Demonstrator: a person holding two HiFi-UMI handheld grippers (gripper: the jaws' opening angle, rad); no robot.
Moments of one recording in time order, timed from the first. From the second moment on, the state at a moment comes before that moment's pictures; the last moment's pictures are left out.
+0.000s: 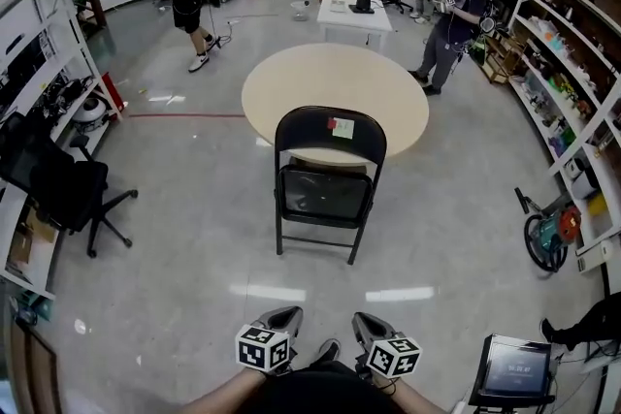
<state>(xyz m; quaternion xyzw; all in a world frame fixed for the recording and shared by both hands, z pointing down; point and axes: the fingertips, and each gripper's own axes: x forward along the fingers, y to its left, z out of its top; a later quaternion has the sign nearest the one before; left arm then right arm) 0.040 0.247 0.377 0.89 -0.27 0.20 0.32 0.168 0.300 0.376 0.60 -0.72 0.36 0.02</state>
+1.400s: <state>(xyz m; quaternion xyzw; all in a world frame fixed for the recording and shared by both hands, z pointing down) 0.171 0.204 0.386 0.90 -0.20 0.23 0.31 0.294 0.287 0.392 0.66 -0.66 0.36 -0.01</state>
